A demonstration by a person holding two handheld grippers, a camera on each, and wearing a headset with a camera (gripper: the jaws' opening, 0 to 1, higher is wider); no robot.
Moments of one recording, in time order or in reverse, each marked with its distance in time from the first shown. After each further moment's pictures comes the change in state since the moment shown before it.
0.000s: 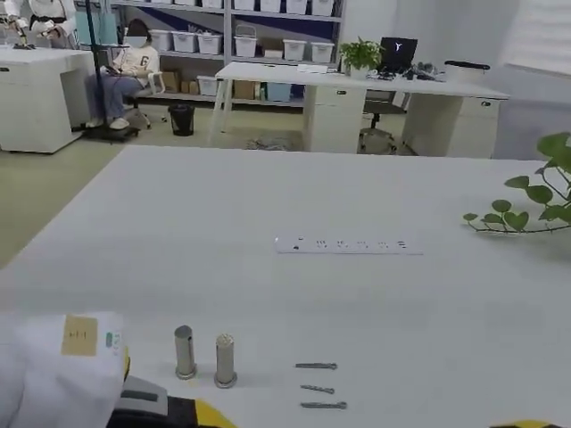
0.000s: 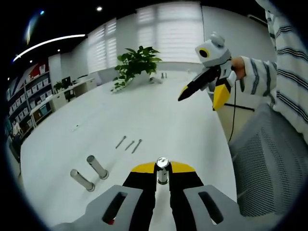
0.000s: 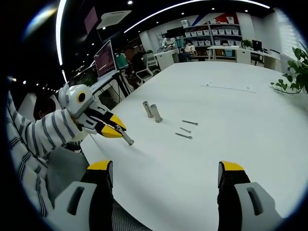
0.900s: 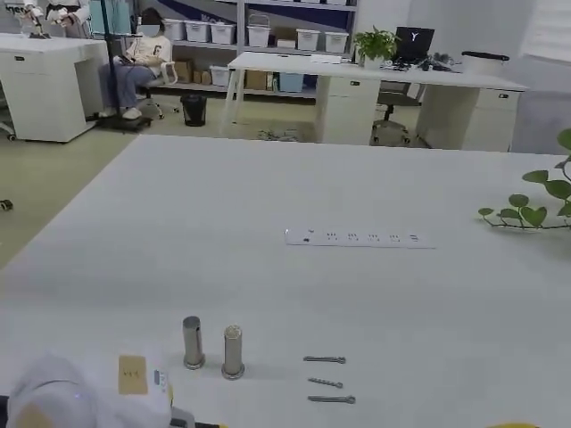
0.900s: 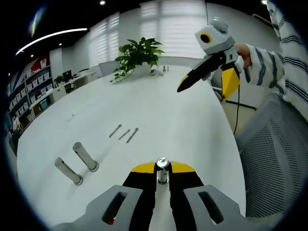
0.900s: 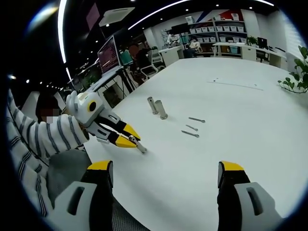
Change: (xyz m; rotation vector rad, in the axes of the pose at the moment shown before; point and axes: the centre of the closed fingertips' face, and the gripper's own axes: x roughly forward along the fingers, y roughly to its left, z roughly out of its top) left arm 0.026 -0.003 -0.029 -0.014 0.043 0.008; right arm 0.013 0.007 -0.004 -0.009 0.031 0.046
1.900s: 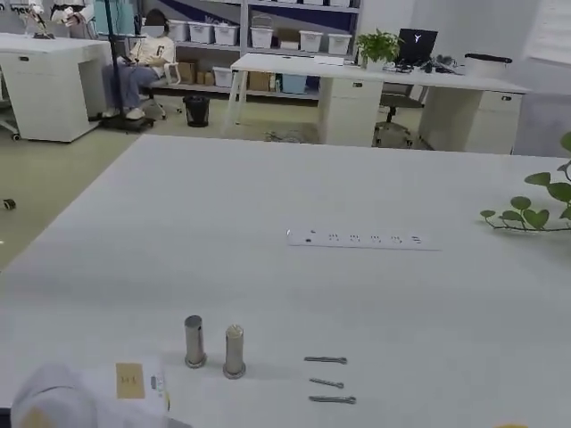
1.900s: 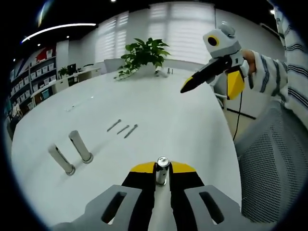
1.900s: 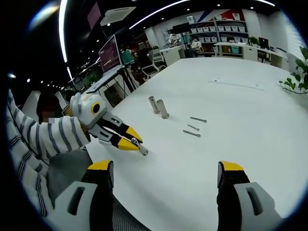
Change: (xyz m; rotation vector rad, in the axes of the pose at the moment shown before) left arm 0.004 -0.004 -0.005 -0.115 -0.031 -0.008; right arm 0.001 0.003 -0.001 -0.007 0.004 0.009
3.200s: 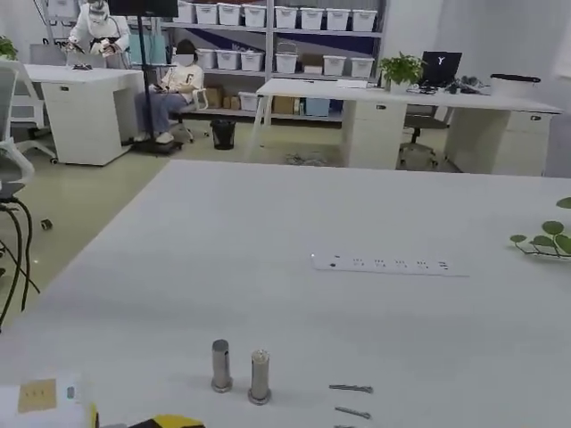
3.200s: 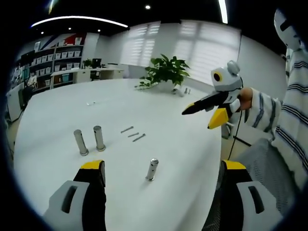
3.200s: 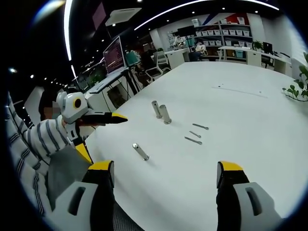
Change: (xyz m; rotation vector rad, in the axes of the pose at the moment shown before) left arm -0.062 -0.018 0.022 -0.225 -0.126 0.140; right arm 0.001 0.001 0.014 -0.042 -0.022 0.022
